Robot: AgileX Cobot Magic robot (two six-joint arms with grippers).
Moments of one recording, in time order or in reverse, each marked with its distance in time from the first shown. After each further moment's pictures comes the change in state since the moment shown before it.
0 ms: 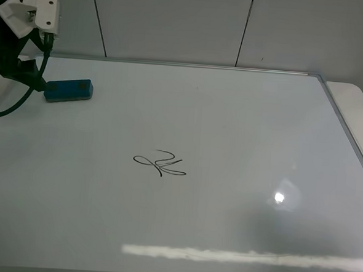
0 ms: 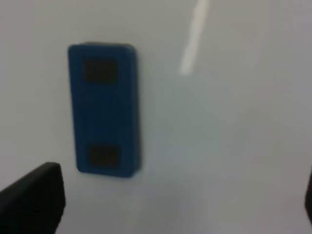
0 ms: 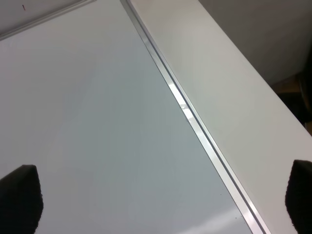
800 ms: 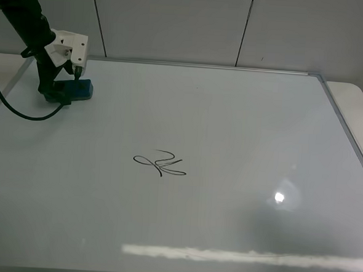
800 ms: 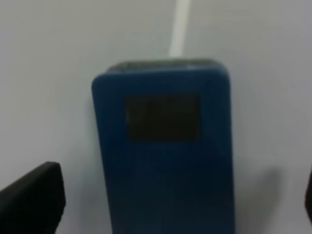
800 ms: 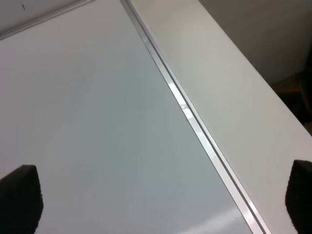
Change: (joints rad) left arm 0.037 0.422 -0.291 0.013 -0.054 0.102; right arm 0.000 0.000 0.000 0.000 0.000 0.000
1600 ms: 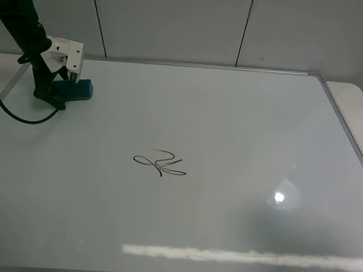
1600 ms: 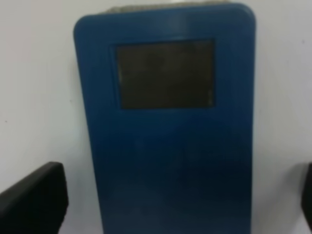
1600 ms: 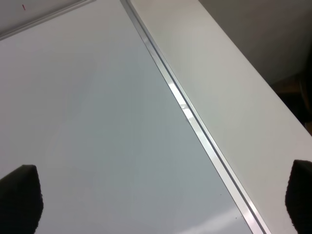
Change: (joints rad) left arm 0.024 0.035 0.000 0.022 -0.018 0.011; right arm 0.000 0.000 0.000 0.000 0.000 0.000
